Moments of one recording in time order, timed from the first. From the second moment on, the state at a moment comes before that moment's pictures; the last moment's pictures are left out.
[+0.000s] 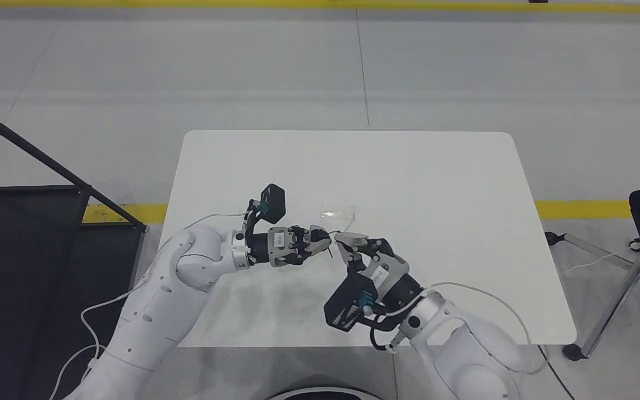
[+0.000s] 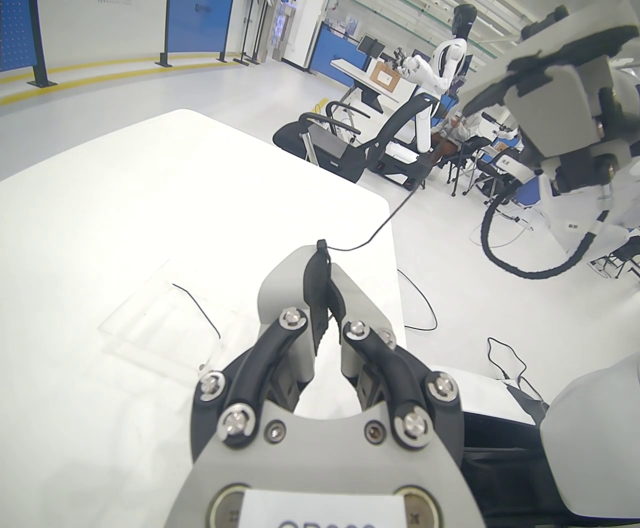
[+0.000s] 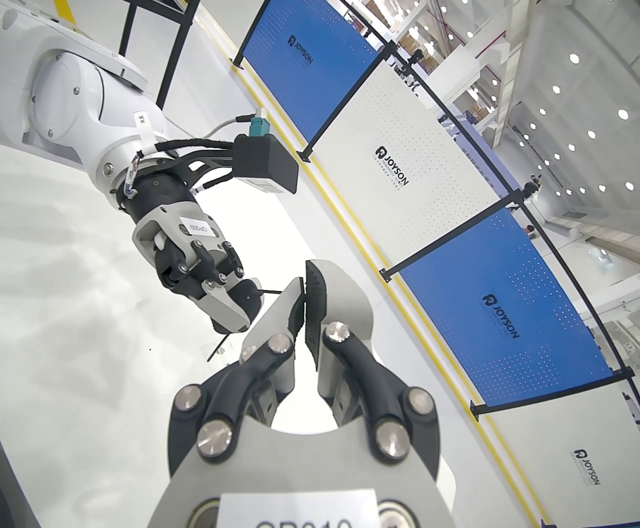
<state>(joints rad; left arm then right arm) 1.03 -1.13 -1.14 -1.44 0.53 -1.01 -0.47 -1.45 -1.24 1.13 -2.29 -1.97 -0.43 0.27</state>
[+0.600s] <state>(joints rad) 1.05 -1.13 -1.13 -1.47 0.55 -0.96 -0.44 -1.47 -1.24 1.09 -2.29 -2.06 -0.38 0.27</state>
